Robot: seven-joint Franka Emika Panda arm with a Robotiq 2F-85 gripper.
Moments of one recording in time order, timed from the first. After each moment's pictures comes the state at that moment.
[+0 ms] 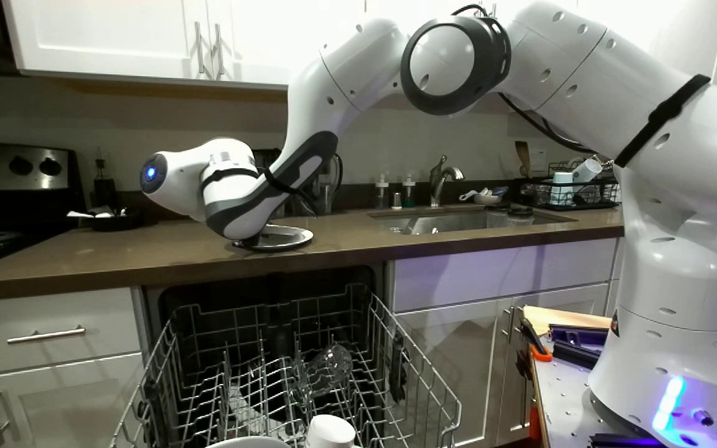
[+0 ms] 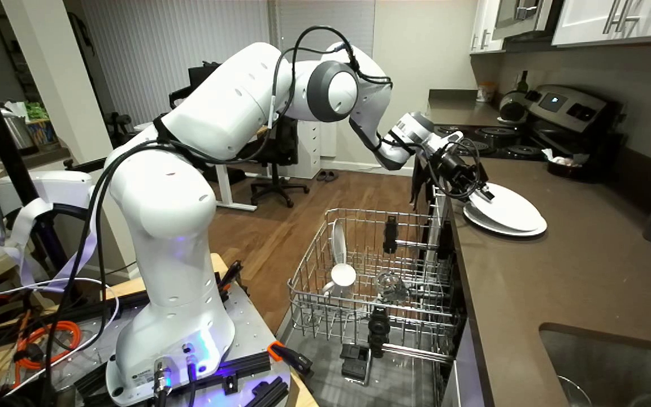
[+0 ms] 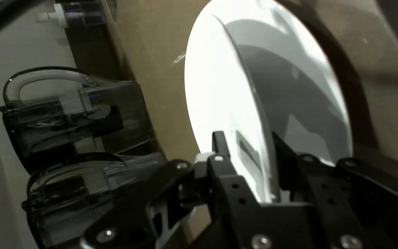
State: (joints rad) arm 0.13 0.95 -0.07 -1.17 -1.10 1.84 0.64
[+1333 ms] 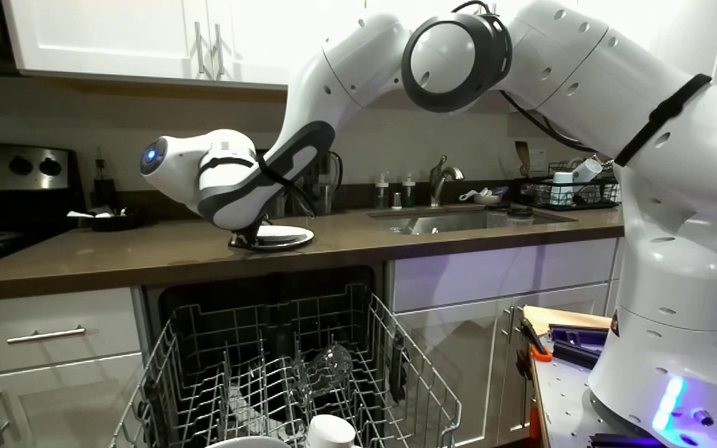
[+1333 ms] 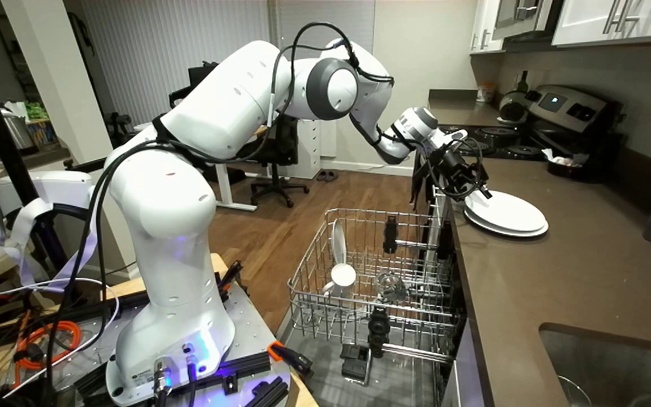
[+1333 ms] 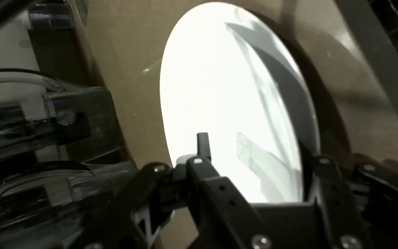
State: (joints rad) arm 0.13 0.94 -0.08 -1.16 -0.97 1.86 0.52
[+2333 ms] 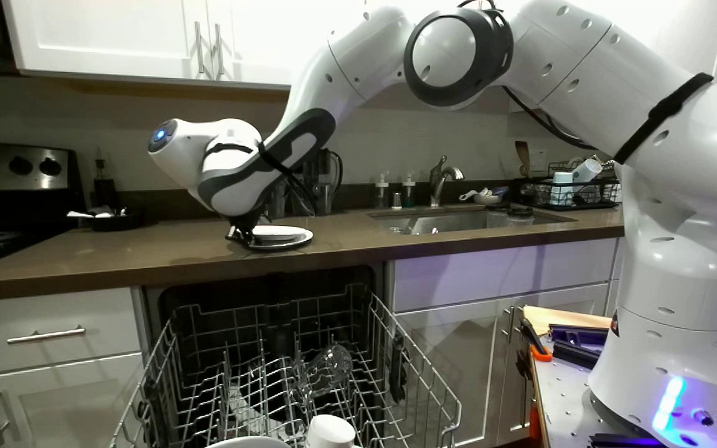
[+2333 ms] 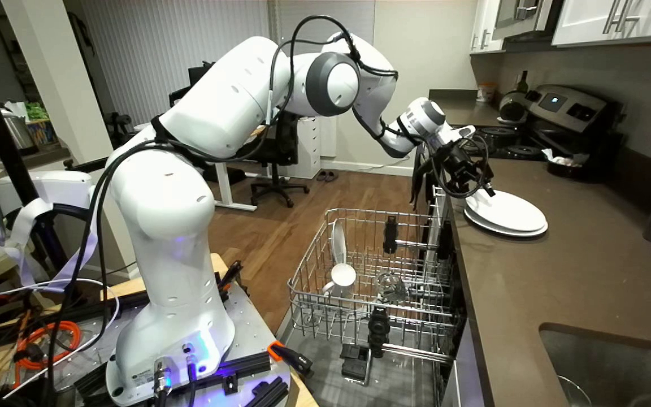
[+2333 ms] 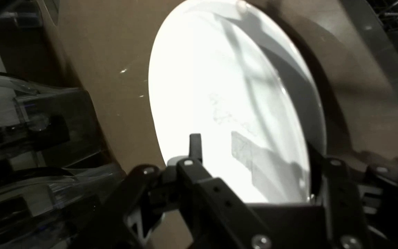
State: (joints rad) arm 0.11 0.91 -0.09 -1.16 -0.87 1.92 0.47
